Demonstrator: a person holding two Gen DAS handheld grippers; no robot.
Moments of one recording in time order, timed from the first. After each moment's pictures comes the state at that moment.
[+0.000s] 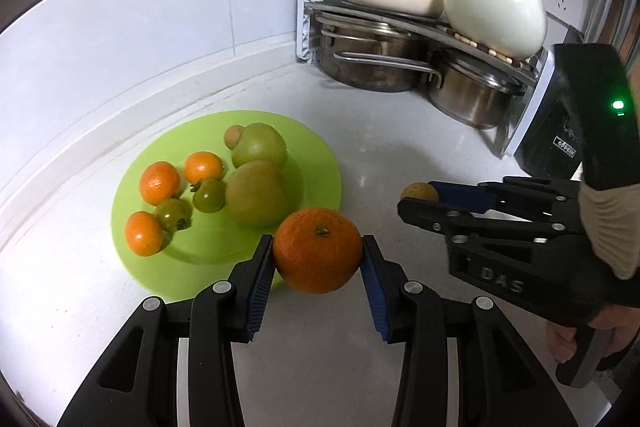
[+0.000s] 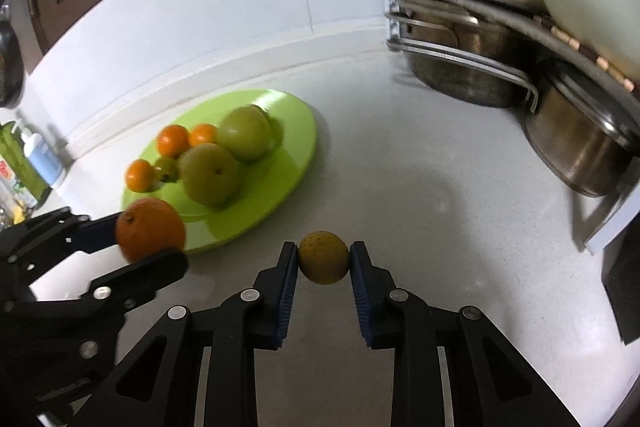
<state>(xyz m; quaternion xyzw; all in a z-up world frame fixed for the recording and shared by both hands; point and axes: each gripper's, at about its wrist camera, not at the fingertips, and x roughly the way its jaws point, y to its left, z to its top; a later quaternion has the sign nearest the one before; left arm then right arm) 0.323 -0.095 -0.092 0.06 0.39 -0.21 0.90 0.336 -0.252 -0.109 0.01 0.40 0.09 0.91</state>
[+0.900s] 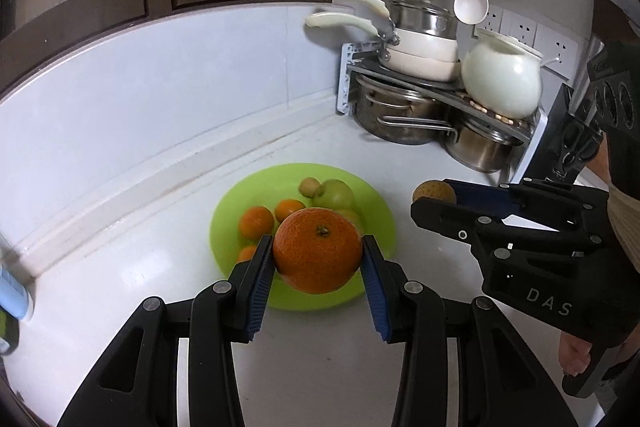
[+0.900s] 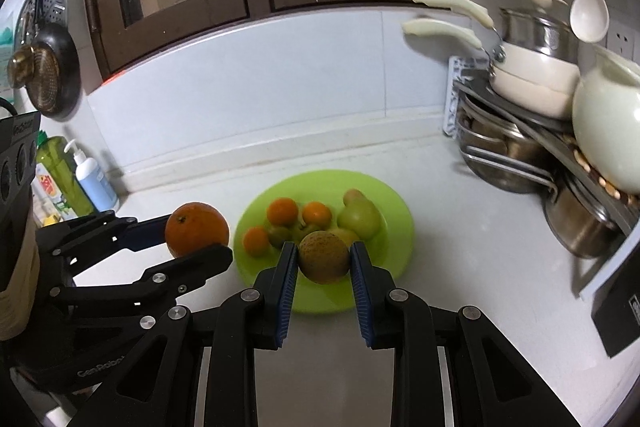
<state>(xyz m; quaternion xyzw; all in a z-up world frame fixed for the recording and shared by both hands) 0.313 -0.009 -0.025 0.05 0.33 -0.20 0.92 0.299 -0.164 -0.022 -0.01 0.32 0.13 0.94</state>
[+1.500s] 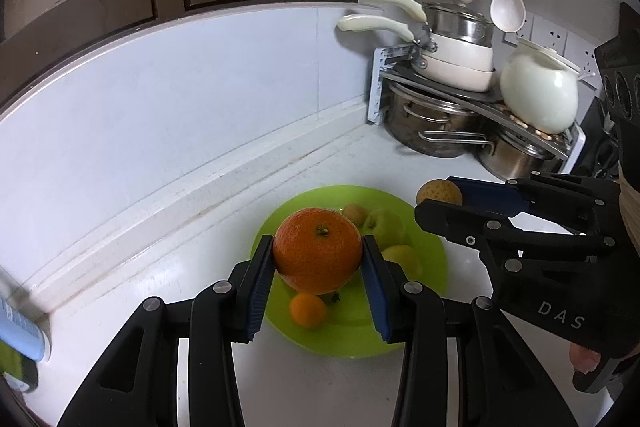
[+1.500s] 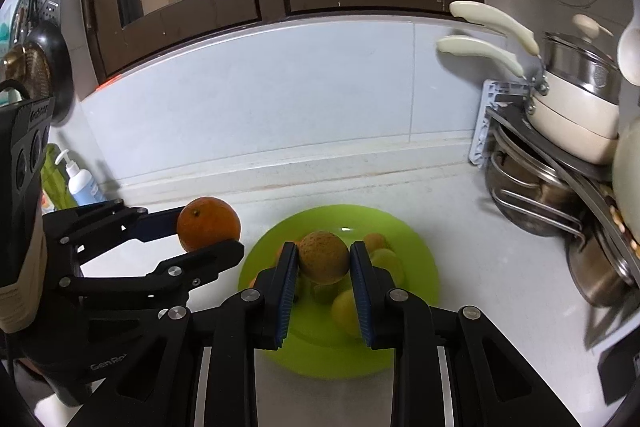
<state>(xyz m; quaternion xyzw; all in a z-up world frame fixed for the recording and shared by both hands) 0.374 0.013 -0.021 0.06 0.34 -0.18 0.92 0.359 -0.134 -0.012 -0.03 0.31 0.15 0.94</state>
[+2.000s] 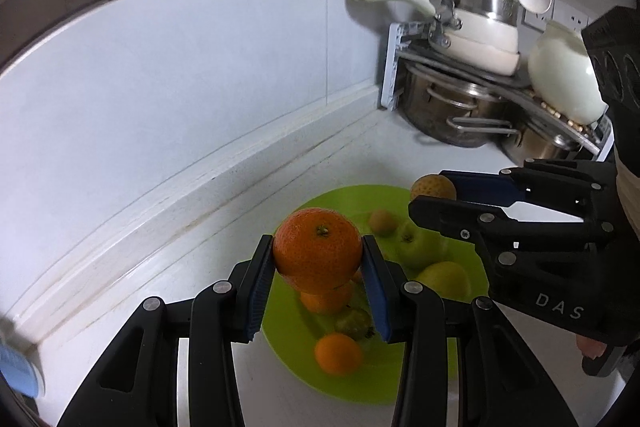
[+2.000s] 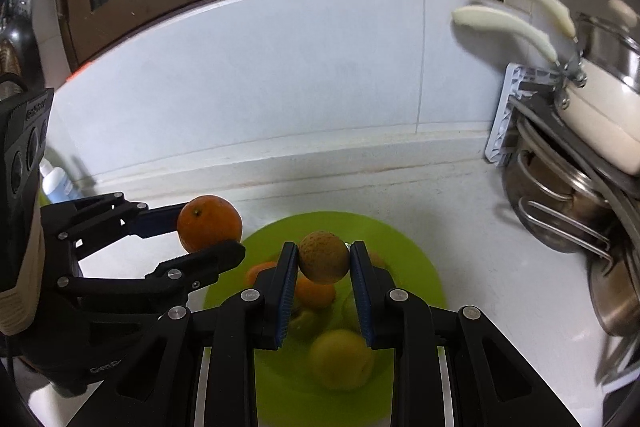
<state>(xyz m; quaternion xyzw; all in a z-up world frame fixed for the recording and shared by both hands) 0.435 0.006 -0.056 0.08 0.36 -0.19 0.91 0.427 -0.134 -0.041 -0.04 0.35 0.15 0.93</state>
